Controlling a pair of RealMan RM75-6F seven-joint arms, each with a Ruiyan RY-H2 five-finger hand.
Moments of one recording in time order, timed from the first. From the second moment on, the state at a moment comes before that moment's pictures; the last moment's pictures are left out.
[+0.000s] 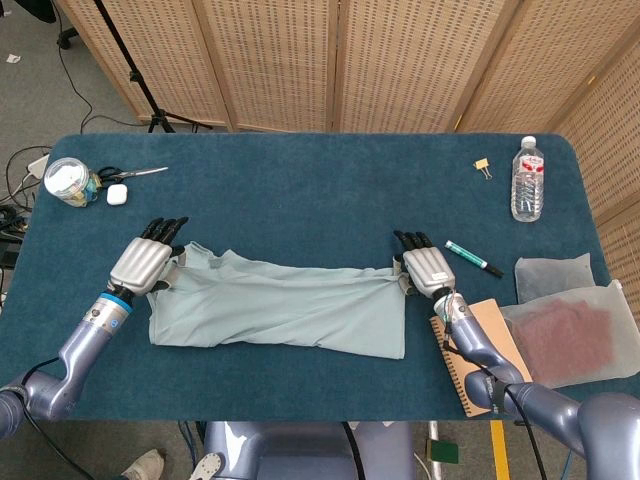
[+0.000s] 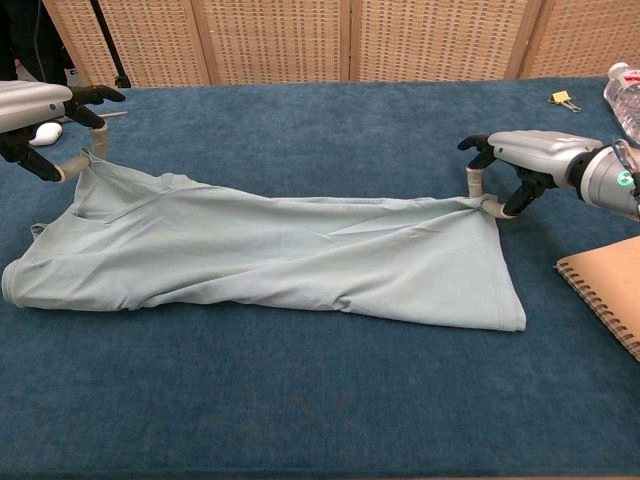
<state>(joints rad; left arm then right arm) -0.64 -1.40 -0.11 -1.26 1.36 0.94 0.02 0.74 -1.67 0.19 -1.02 -1.20 0.77 -0.04</state>
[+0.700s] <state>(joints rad) -0.65 -1.42 -0.11 -1.23 1.33 0.93 0.05 0.75 -1.66 0.19 -1.03 -1.16 0.73 -0.07</state>
